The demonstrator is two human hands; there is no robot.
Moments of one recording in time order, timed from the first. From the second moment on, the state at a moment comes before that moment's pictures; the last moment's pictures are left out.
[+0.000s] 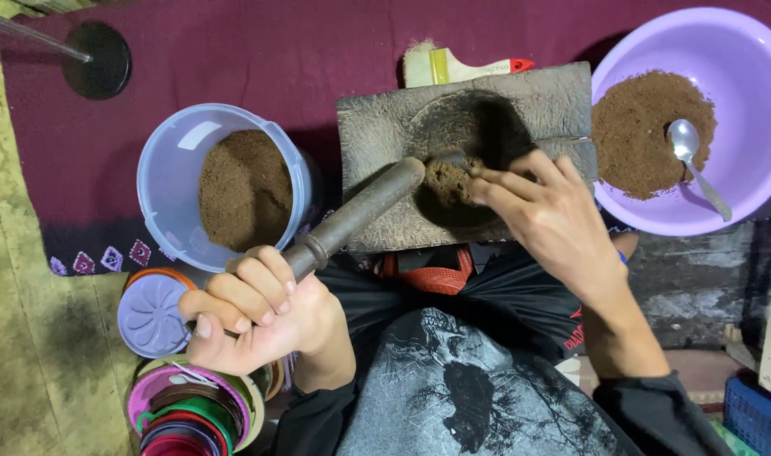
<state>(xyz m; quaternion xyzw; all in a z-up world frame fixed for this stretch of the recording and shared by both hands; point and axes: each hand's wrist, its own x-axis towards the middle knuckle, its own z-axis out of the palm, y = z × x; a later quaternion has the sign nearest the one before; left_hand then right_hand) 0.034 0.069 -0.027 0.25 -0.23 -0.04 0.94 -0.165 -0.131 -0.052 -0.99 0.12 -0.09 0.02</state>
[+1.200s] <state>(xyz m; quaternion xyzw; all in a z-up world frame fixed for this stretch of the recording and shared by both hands) 0.032 0.080 -0.061 0.28 -0.05 -0.02 0.96 -0.193 -0.128 -0.028 -0.85 0.30 -0.11 0.42</state>
